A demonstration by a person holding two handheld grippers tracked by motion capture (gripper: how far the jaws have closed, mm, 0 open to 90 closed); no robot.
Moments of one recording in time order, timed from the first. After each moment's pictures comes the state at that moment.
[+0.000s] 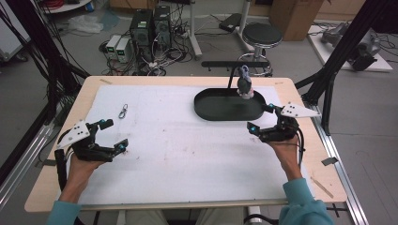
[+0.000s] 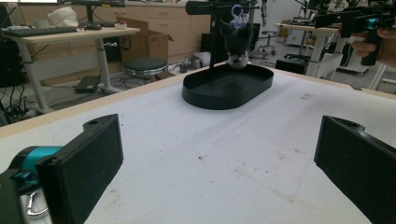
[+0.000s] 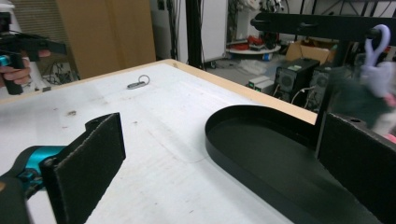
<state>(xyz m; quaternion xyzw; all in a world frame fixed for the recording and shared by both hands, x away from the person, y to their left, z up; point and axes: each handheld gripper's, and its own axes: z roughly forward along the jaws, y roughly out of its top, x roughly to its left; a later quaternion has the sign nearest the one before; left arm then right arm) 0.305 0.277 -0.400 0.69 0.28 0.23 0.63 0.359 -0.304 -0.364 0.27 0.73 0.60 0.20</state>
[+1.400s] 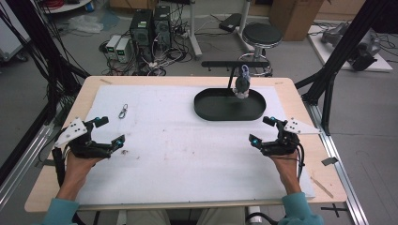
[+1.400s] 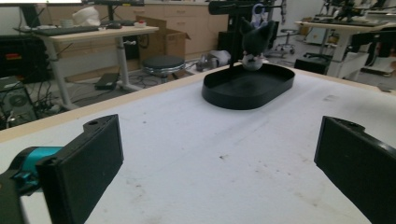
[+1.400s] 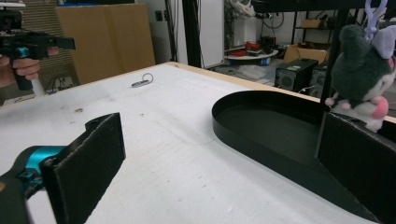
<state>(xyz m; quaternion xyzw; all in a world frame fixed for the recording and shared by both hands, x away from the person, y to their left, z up) 0.313 0.286 -0.396 0.69 0.31 0.26 0.60 0.337 -0.314 -0.399 0.28 0.70 0.62 0.19</state>
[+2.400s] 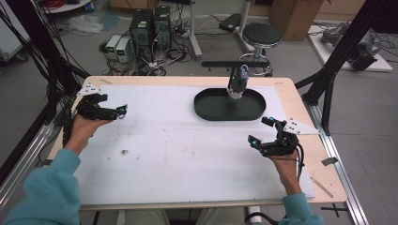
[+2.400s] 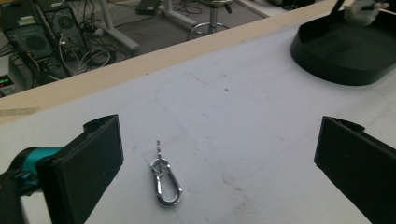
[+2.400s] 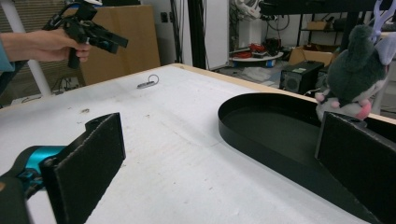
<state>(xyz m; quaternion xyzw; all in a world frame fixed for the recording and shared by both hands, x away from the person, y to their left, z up) 0.428 0.295 -0.373 0.74 0.43 0.24 0.46 0.336 -0.312 -0.399 0.27 0.70 0.63 0.19</state>
